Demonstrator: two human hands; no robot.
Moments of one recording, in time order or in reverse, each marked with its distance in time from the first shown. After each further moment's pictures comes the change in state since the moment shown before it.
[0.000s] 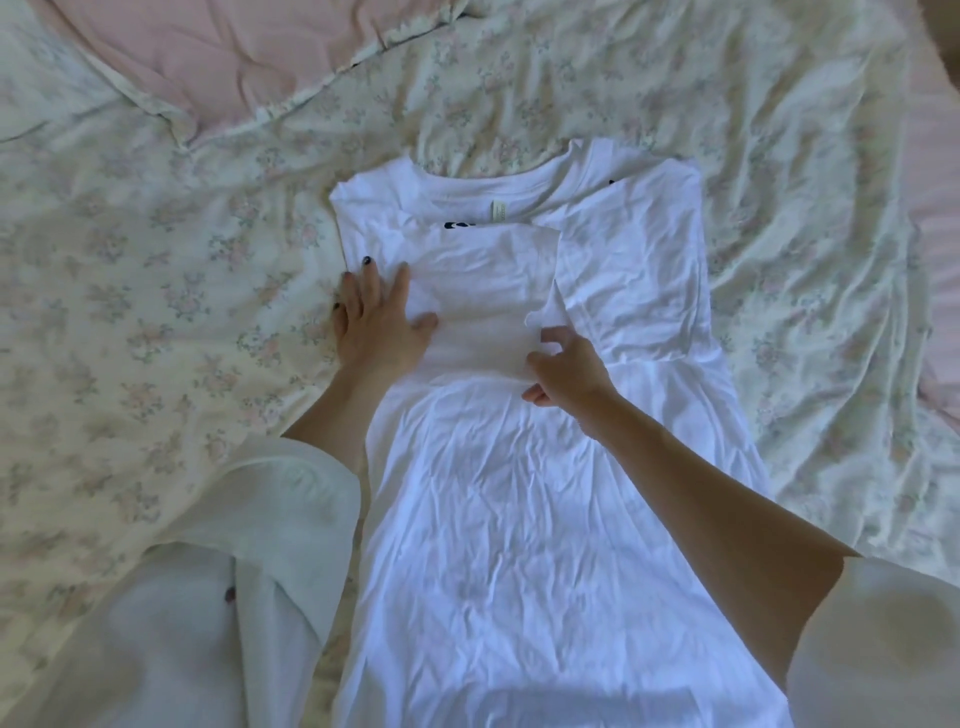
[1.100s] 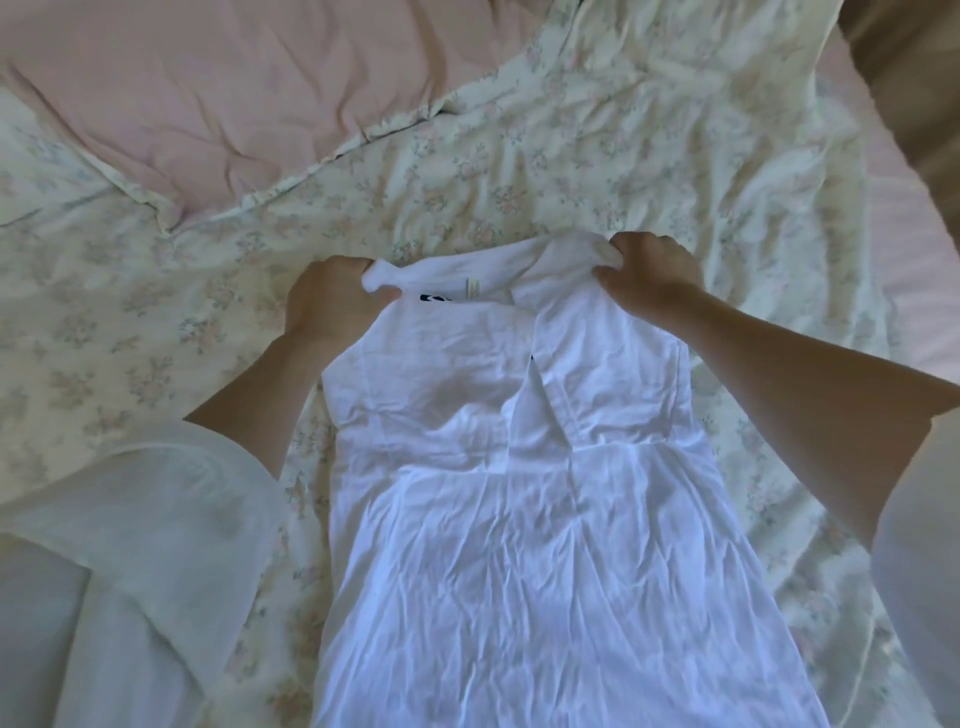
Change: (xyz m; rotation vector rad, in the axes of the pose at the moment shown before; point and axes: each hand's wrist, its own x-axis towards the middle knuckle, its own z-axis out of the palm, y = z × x) left_hand 0.055 0.028 -0.083 -0.171 0.319 0.225; right_hand 0.101 -0.084 -0.122 -0.882 0.400 -0.481
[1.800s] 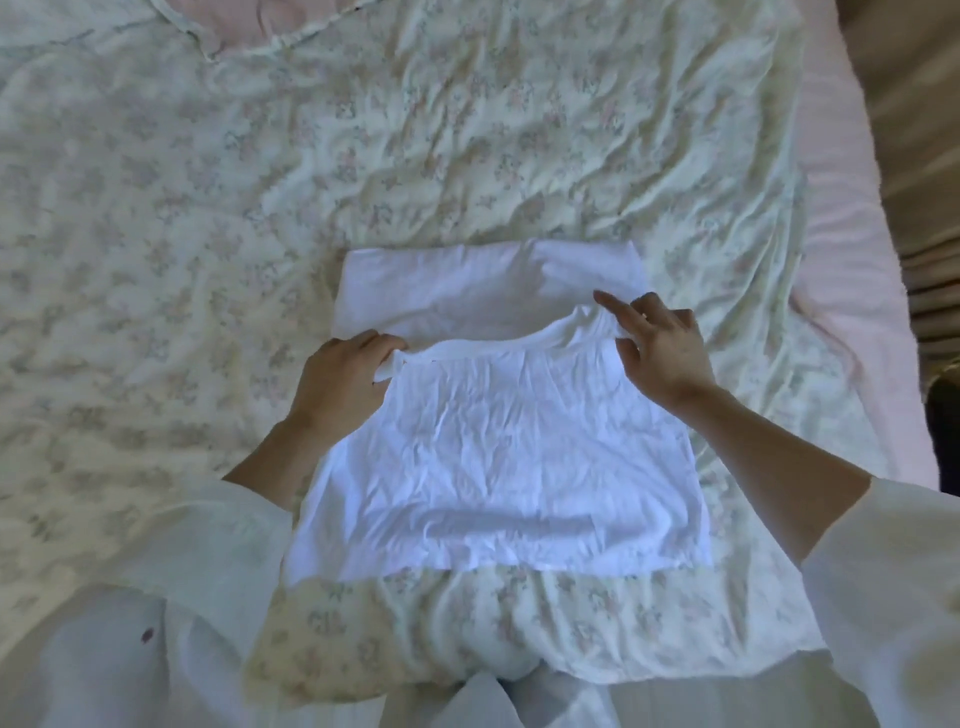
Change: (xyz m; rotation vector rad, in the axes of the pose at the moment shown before) left_hand -0.297 -0.011 0.023 0.074 0.006 0.326; right_hand -0.269 0.082 0.032 -0.086 0.162 -0.381
